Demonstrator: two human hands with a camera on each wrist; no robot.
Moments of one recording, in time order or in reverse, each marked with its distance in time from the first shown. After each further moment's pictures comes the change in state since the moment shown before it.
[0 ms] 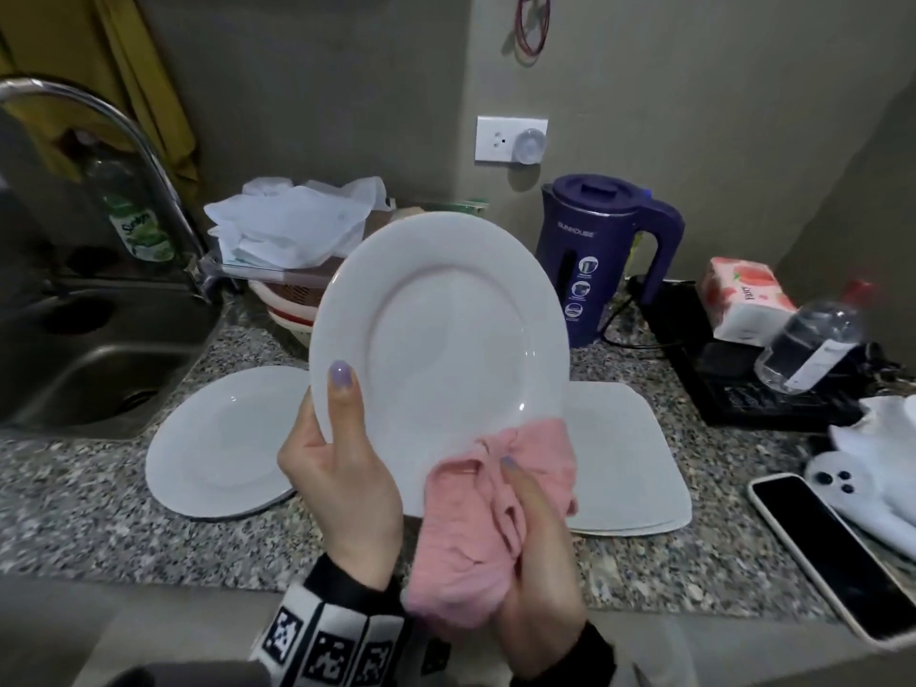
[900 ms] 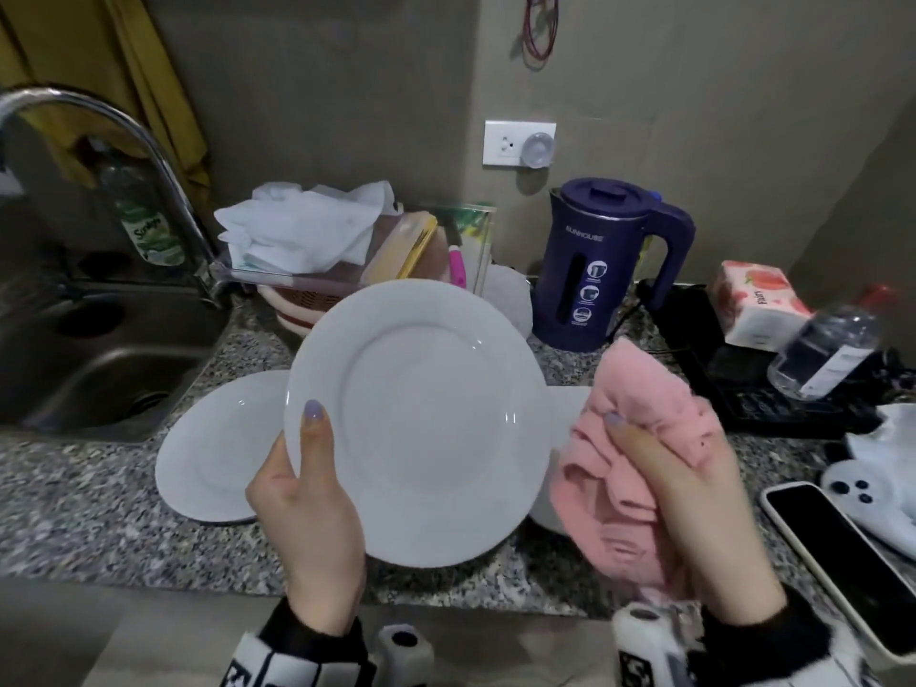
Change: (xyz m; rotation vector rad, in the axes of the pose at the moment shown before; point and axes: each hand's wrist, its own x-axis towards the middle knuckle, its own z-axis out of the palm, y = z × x) left_hand 0.008 -0.003 -0.032 0.090 -0.034 -0.095; right_hand -0.001 -0.105 -0.013 -0.868 0.004 -0.616
